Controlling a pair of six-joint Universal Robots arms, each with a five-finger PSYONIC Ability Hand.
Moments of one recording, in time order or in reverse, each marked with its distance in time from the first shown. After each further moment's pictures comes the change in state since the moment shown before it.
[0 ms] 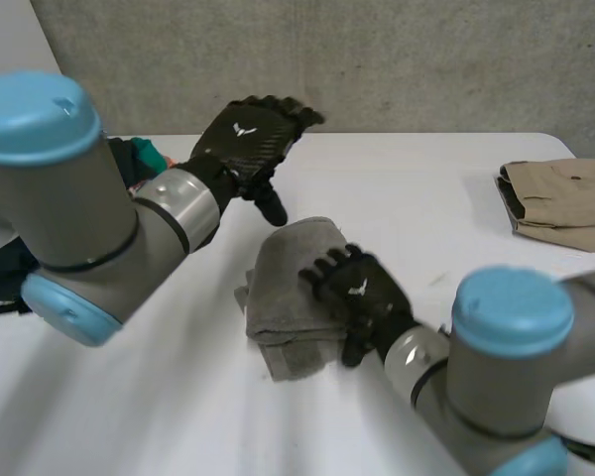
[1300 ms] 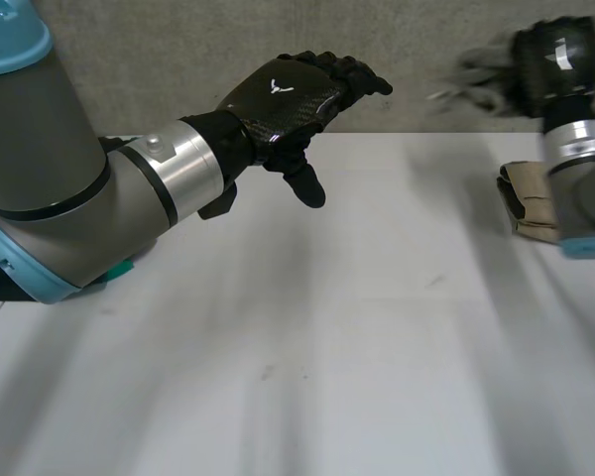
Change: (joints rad) left arm 0.012 0.018 0.171 -0.130 0.296 -0.019; right arm -0.498 0.210 -0.527 -0.474 -0.051 0.049; left_hand 0.000 0.000 0.000 0.000 0.000; right_hand 0.827 0.938 0.940 0.984 0.858
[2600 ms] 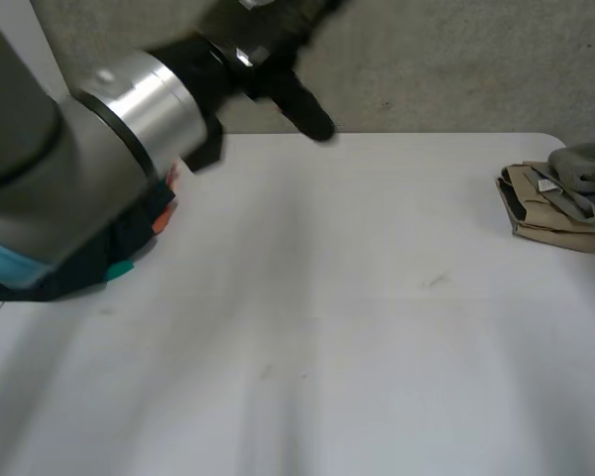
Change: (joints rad) left arm -0.020 0.097 0.025 0.056 -0.086 -0.134; right arm -0.368 -0.206 0.070 0.188 -0.136 -0.242; left_hand -0.003 -0.004 -0.005 0.000 0.000; right_hand -0.806 -0.937 -0.939 -0.983 -0.855
